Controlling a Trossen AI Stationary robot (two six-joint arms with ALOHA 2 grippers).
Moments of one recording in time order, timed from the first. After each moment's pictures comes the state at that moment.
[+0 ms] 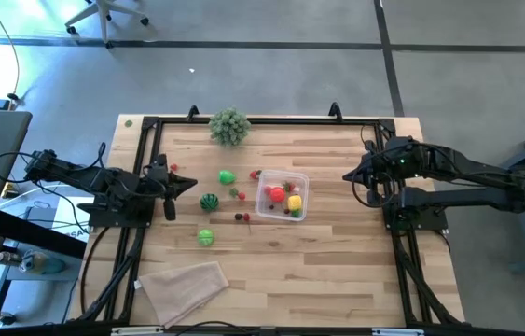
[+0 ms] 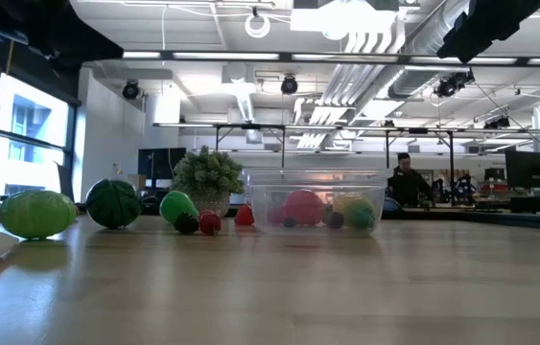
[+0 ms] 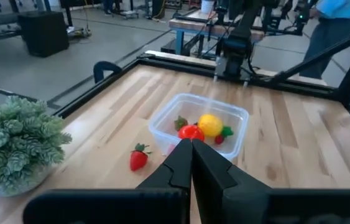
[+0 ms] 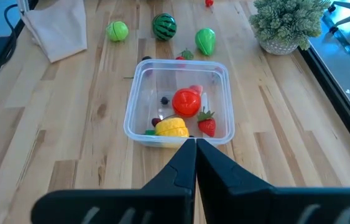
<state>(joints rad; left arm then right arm) -0.20 0.38 0.38 -0.28 -0.58 -0.22 -0.20 0.65 0.81 -0.76 -0.11 -0.09</state>
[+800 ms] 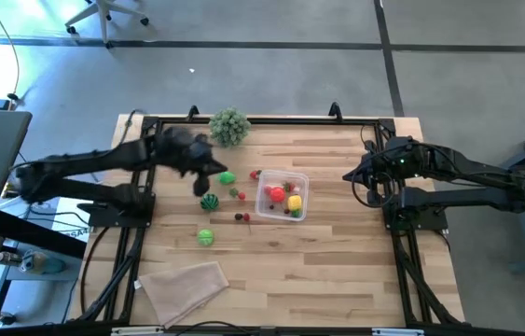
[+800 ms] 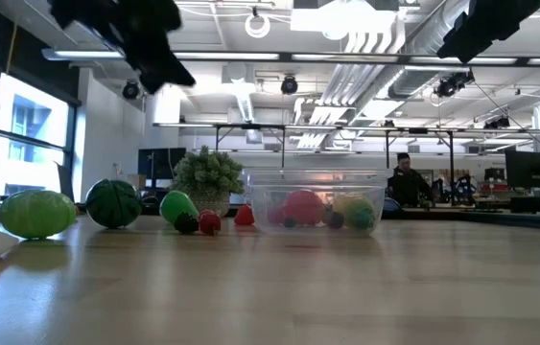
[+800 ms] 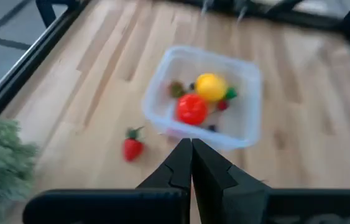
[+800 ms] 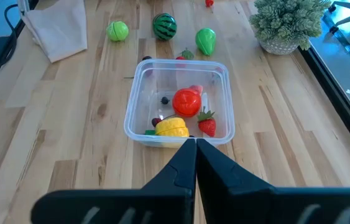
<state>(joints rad) 0.46 1.03 0.77 -0.35 0.23 0.03 -0.20 0.66 0.81 -0.76 -0.11 -0.09</state>
